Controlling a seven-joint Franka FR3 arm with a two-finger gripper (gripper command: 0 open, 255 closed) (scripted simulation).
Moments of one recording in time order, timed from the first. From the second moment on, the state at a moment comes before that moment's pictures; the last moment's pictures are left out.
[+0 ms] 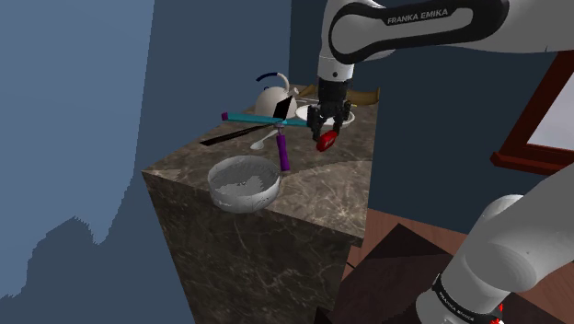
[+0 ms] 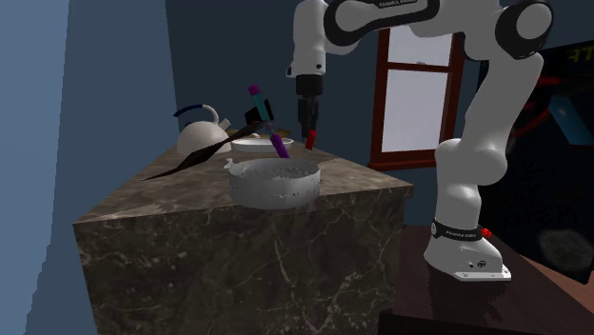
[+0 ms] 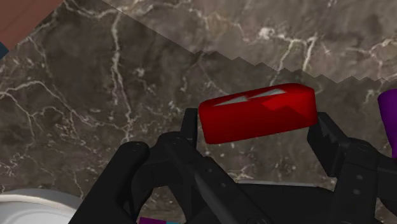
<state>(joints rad) -0.02 -0.34 0.12 -2.09 0.04 1.75 0.20</state>
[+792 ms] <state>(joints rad) 0.00 -0.29 0.16 -1.91 0.04 1.62 0.25</state>
